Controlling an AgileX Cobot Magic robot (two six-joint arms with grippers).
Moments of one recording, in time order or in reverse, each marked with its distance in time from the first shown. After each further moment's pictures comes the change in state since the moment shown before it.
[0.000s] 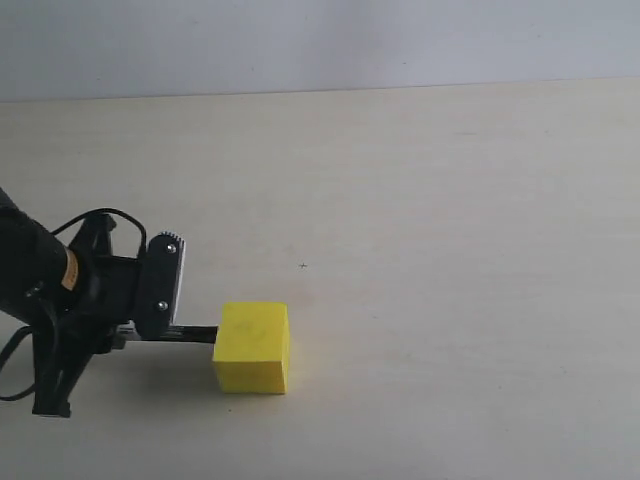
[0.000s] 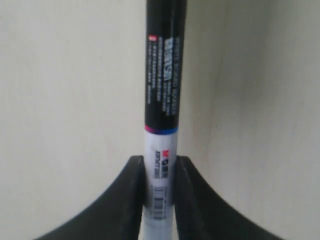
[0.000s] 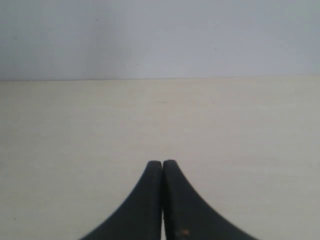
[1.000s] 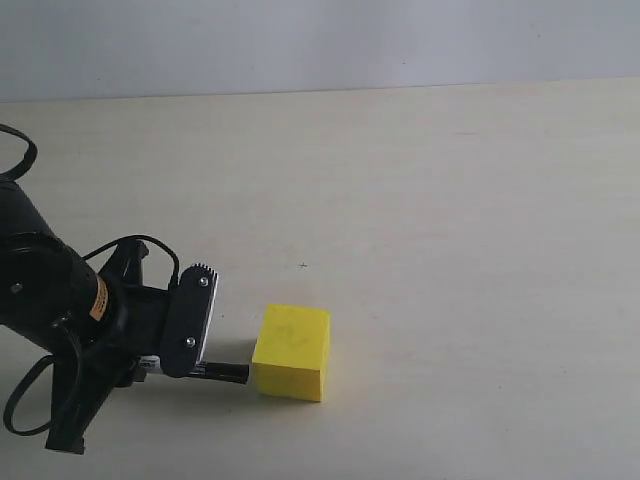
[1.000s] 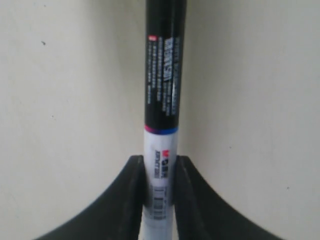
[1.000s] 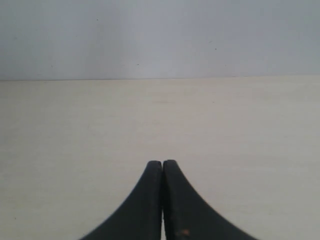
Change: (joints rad) left arm -0.116 0.008 0.000 -0.060 0.054 -0.004; right arm 0.000 0.000 0.000 0.000 0.000 0.000
